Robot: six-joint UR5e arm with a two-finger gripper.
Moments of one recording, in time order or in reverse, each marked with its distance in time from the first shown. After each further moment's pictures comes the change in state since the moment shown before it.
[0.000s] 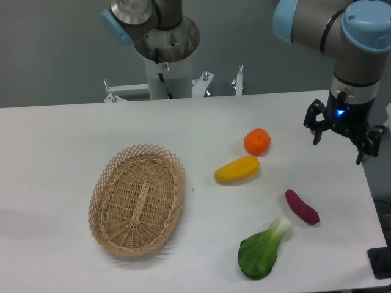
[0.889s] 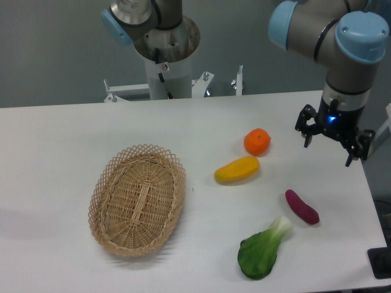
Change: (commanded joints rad) arm -0.034 -0.014 -0.072 0.006 0.000 -0.251
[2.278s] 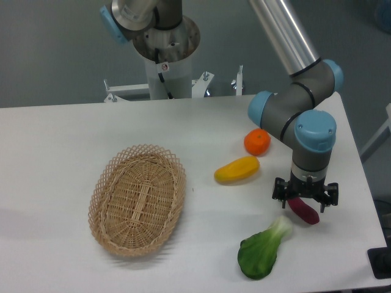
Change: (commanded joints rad) arm -0.040 -0.252 -0.156 0.492 0.048 -0.332
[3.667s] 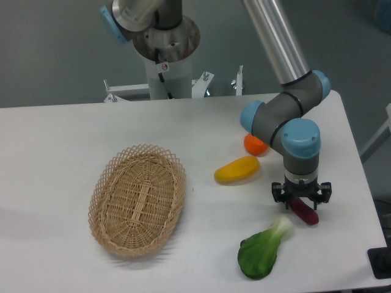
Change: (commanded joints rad) arm -0.011 -0.012 -0.066 0.098 0.077 -0.054
